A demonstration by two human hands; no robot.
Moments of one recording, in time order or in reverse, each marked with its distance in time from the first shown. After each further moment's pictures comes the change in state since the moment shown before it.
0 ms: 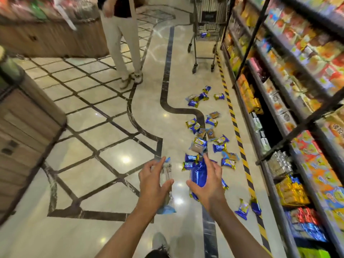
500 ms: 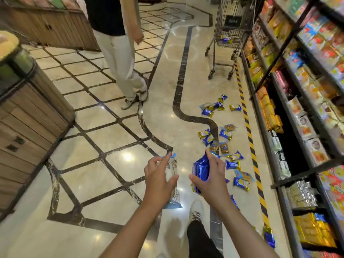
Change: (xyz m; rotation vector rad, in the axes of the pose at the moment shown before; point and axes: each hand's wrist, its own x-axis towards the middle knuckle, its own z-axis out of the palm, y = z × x) left_hand 0.147 -0.041 -0.046 -0.092 0.084 -0.030; right_hand 0.143 -0.086 0.075 -0.040 -0.092 -0.055
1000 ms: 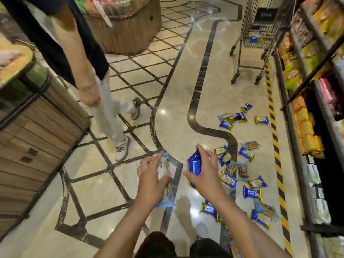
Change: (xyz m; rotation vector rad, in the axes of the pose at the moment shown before) left_hand 0.218 0.026 0.038 0.079 0.097 -0.156; right_hand 0.263 -0.017 -0.008 -0.008 -0.171 -0.136
